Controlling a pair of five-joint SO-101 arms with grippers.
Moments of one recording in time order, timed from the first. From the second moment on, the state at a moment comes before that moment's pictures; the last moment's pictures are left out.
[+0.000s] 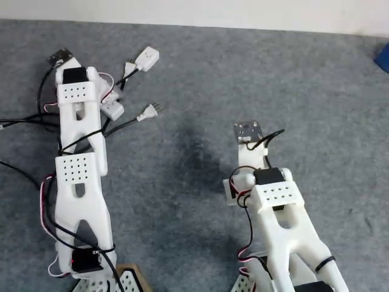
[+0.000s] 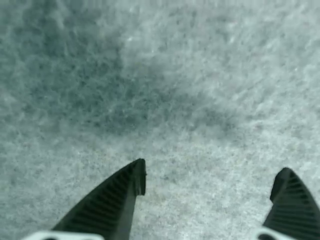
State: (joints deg) left arm -15.3 71.5 -76.7 90.0 34.9; right arm -14.7 -33.1 59.1 56.7 1.9
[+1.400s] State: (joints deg) left arm -5.1 -2.9 -25.5 98.9 -41.1; right arm -11.3 -33.1 59.0 60.7 9.6
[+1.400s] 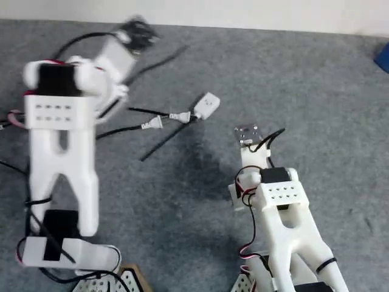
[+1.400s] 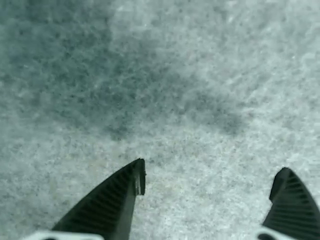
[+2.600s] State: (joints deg) left arm 21.4 -13.3 52.4 58.2 -57.5; right arm -5.5 -33.0 48.3 82.2 28.5
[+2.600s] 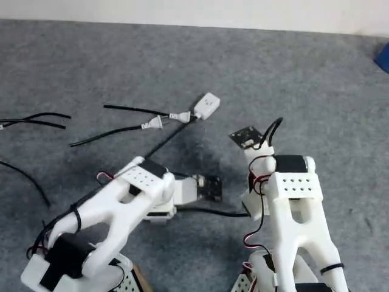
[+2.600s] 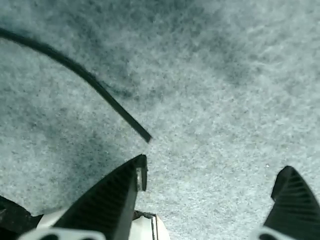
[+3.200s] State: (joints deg) left arm 13.0 -12.7 39.7 70.2 -64.0; right arm -5.5 -33.0 48.3 81.5 28.7
